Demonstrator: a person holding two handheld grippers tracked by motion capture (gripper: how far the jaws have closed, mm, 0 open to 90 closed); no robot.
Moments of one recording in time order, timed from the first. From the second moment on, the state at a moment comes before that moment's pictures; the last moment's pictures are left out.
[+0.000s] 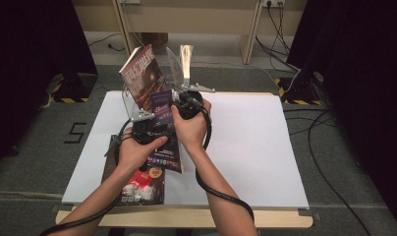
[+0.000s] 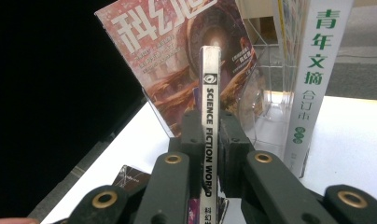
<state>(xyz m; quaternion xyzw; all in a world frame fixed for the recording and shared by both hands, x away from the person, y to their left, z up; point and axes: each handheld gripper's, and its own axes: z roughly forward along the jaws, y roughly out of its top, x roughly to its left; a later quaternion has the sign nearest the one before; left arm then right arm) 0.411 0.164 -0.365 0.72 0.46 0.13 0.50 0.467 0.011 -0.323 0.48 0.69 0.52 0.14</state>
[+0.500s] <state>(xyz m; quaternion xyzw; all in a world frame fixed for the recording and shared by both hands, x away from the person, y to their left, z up) 0.424 0.152 -0.372 0.72 0.48 0.17 0.47 0.466 0.023 -0.318 0.48 0.69 0.51 0.16</state>
